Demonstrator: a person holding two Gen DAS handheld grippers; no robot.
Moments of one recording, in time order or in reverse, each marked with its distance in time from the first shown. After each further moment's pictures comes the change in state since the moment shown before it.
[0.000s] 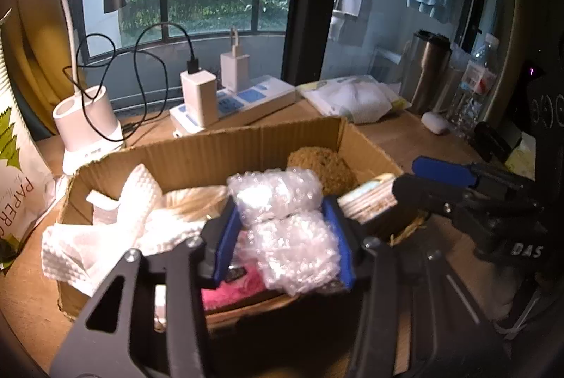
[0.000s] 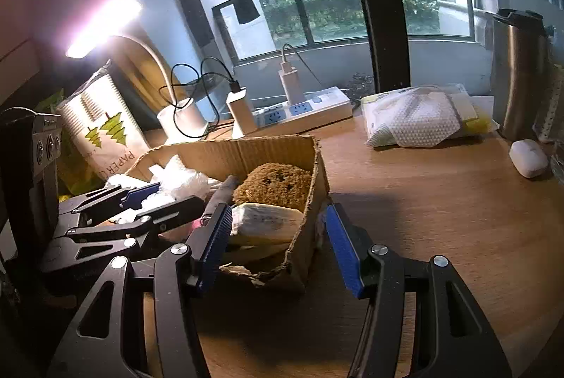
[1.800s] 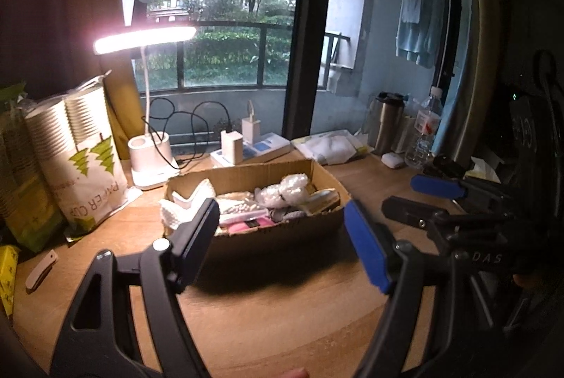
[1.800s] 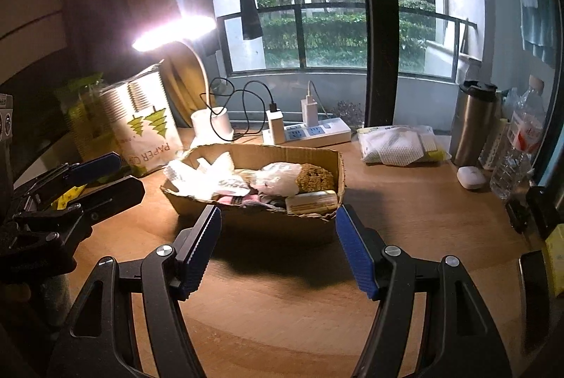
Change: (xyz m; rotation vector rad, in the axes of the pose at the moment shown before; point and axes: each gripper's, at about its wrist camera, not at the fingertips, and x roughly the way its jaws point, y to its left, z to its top) left arm -0.188 -0.005 -0.040 -0.004 -0.233 0.011; right arm -0.117 0.103 -0.024 -0.122 -0.078 -0.121
